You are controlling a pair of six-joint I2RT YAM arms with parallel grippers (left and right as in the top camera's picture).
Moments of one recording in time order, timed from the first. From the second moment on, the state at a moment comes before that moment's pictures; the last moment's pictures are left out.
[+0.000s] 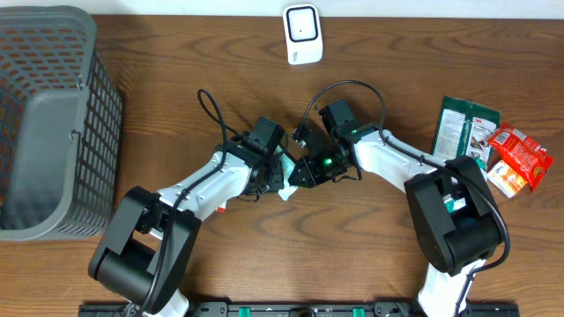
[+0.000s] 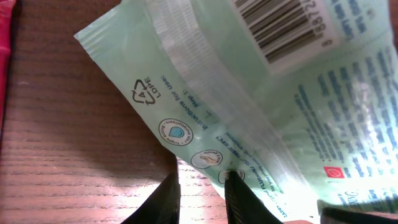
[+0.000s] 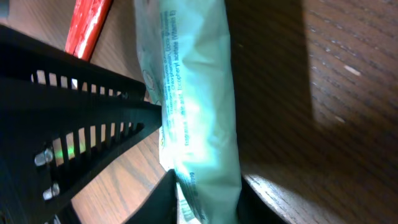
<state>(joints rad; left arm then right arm) -0.52 1.77 0.98 -0.55 0.10 -0.62 0.46 1.97 1.15 -0.51 -0.67 0.04</state>
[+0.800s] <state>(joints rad) -0.46 1.49 0.97 -0.59 0.09 -0.61 0.47 1.94 1.15 -0.59 -0.59 -0.01</state>
